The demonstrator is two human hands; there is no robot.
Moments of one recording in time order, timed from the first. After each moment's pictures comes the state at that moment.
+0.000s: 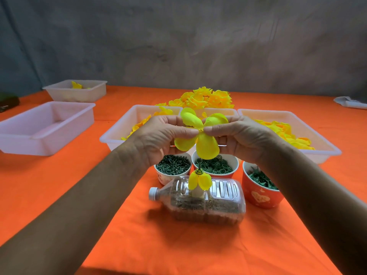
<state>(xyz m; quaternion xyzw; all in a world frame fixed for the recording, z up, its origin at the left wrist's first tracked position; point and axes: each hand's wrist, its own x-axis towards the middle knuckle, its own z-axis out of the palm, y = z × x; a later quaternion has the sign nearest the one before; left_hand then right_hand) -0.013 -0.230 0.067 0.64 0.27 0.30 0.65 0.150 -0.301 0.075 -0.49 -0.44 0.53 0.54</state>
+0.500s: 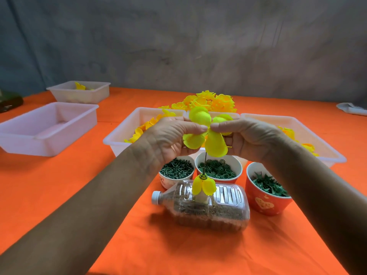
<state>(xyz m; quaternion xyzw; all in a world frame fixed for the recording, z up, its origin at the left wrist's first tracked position) 0.001 -0.228 0.076 0.56 0.29 0.31 0.71 0.149 -0.296 0.088 -0.53 -0.42 0.54 0.51</state>
